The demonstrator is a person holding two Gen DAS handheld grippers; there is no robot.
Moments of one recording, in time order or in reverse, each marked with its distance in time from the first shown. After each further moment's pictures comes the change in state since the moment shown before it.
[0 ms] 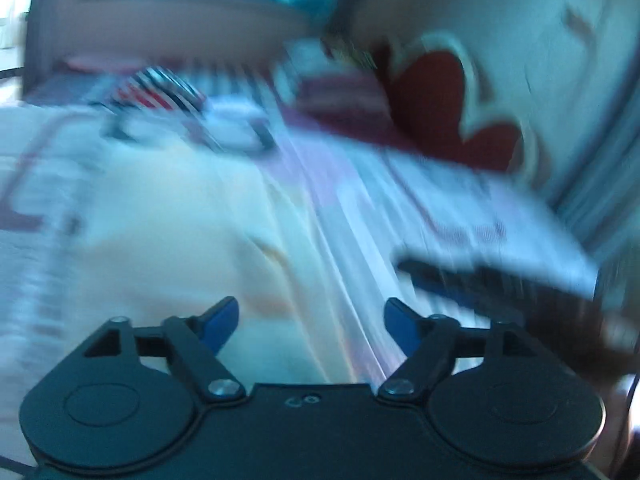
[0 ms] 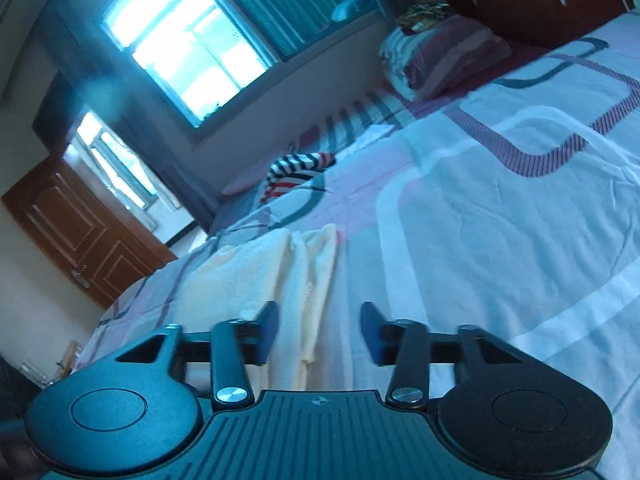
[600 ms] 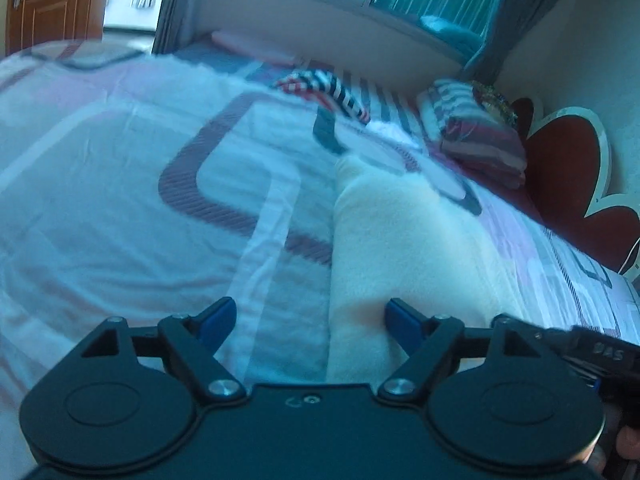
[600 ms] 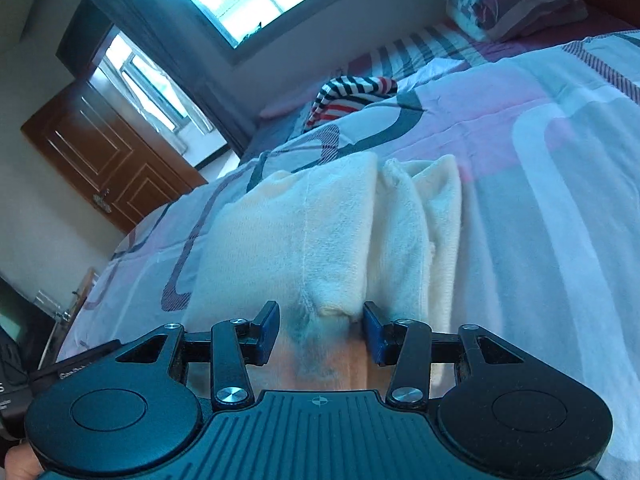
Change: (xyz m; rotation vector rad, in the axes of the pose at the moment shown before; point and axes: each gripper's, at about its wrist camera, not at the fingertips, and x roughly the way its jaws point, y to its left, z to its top) left arm 0.014 0.133 0.016 -0.224 -0.023 0.275; right arm 0.126 0.051 -0.009 -0.090 0.235 0.059
